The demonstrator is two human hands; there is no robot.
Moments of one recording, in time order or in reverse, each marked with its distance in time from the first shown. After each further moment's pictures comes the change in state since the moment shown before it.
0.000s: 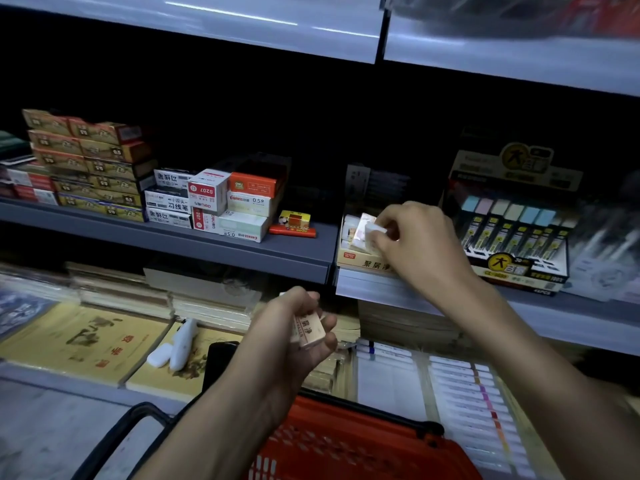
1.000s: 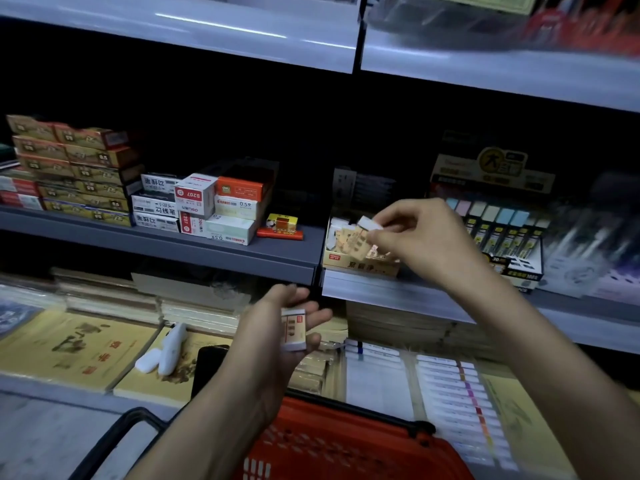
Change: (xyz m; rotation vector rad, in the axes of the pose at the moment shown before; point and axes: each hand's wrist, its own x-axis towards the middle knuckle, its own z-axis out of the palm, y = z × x) left_hand -0.002 -0.004 0.007 0.043 0.027 0.065; right_hand -0.014 -0.001 -0.040 0.472 -0.066 0.232
